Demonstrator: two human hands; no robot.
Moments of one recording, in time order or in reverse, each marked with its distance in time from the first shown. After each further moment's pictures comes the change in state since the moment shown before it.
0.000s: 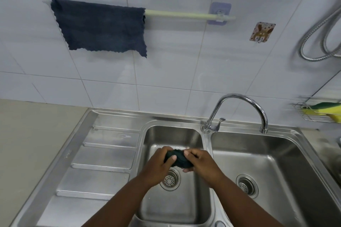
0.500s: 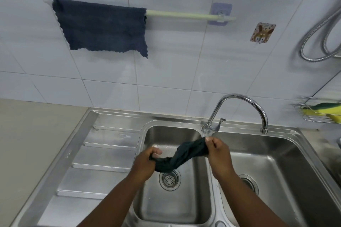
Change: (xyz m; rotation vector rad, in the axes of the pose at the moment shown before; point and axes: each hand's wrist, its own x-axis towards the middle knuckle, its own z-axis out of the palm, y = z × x) left_hand 0.002 -0.026 -0.021 -0.173 0.176 -0.277; right_hand 0.006 -0.015 -0.024 0.015 0.498 -0.085
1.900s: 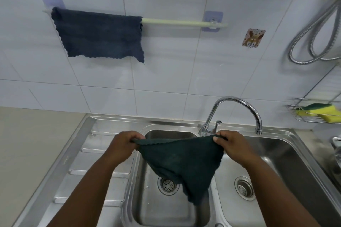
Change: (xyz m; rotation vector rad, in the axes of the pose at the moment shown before) left_hand 0.003 0.063 -0.088 0.296 0.013 0.178; right_hand 0.009 -0.066 -0.072 -0.634 -0.266 -0.234
